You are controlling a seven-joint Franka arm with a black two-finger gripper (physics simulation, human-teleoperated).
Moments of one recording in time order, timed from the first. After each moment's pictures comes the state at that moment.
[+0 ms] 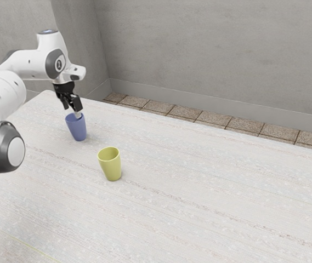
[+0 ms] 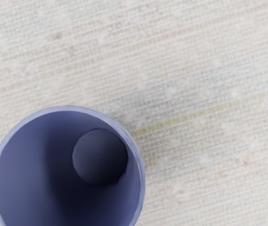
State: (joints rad) arm 0.33 0.98 0.04 -0.72 -0.01 1.75 0.67
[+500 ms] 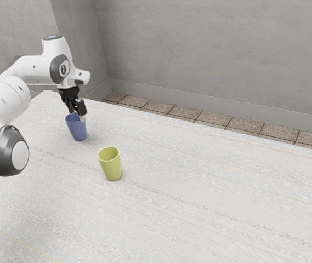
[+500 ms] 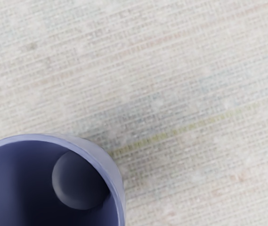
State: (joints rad) arm 0.33 1.03 0.02 -0.69 -0.02 1.75 0.69
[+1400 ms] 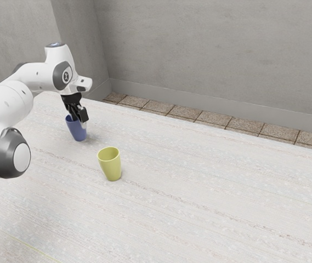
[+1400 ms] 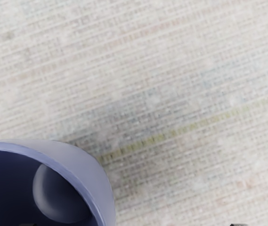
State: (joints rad) arm 0.33 1.05 0.02 -0.71 -0.02 1.78 0.70
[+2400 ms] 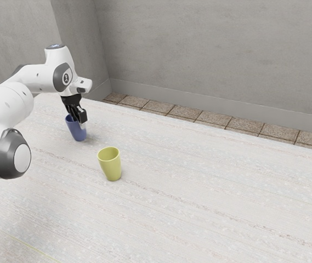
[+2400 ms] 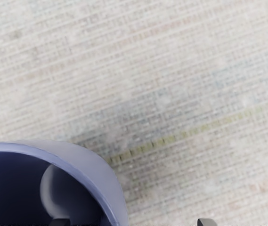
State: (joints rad) arm 0.33 1.06 0.02 -0.71 -0.02 1.80 0.70
